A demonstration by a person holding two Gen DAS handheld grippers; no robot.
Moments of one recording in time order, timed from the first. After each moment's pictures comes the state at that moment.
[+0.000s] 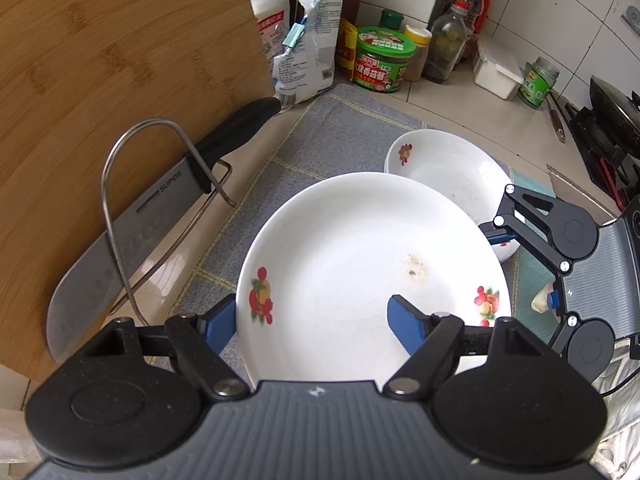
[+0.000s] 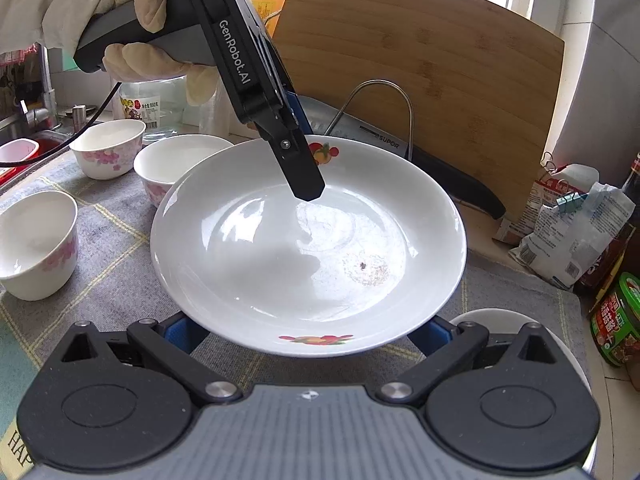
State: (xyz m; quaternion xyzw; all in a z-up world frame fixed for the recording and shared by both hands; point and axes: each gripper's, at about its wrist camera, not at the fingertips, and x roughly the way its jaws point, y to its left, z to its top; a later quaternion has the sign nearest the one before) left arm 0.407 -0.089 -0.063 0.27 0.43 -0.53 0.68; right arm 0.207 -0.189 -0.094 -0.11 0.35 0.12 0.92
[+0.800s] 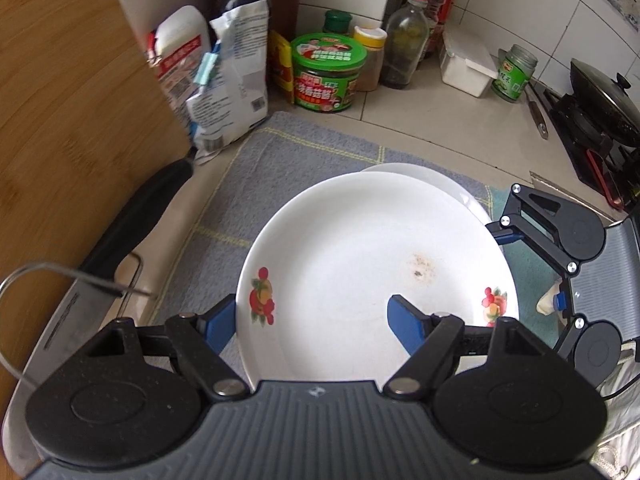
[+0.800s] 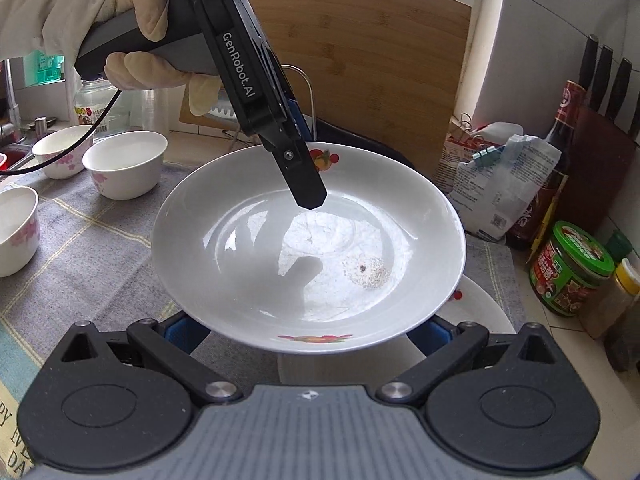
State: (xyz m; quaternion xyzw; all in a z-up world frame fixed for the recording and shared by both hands) left arm 0.383 -0.187 -0.068 0.30 0.42 -0.57 0.64; right arm 0.175 -0.258 -0.091 -0.08 0.35 0.06 0.93
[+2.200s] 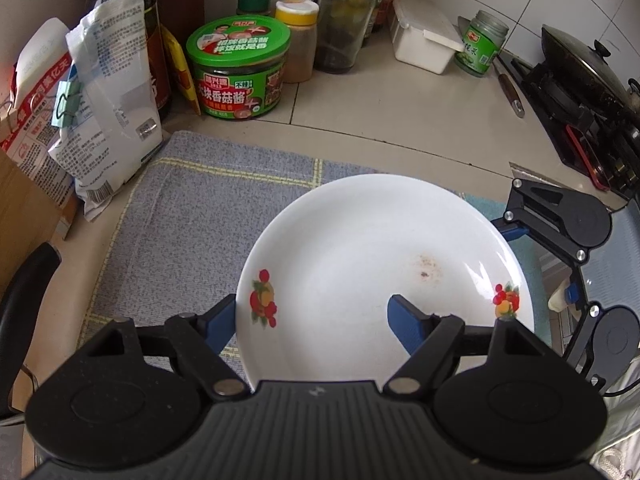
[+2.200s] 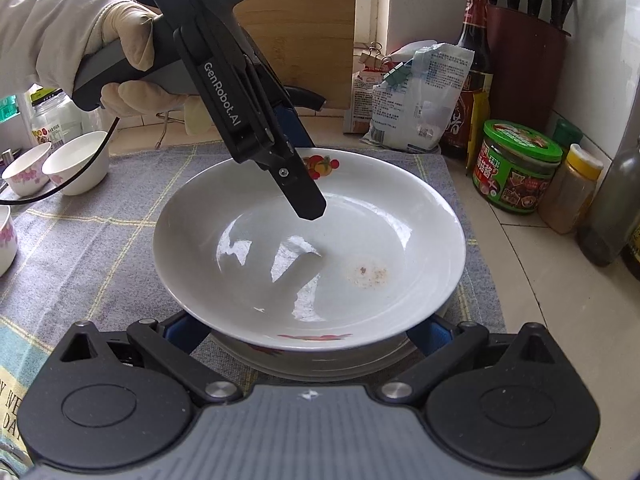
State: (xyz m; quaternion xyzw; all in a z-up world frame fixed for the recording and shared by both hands) left arm 0.355 -0.277 -0.106 0.33 0.42 -0.61 0.58; right arm 0.142 -0.324 -0.105 0.00 0.39 0.01 0.92
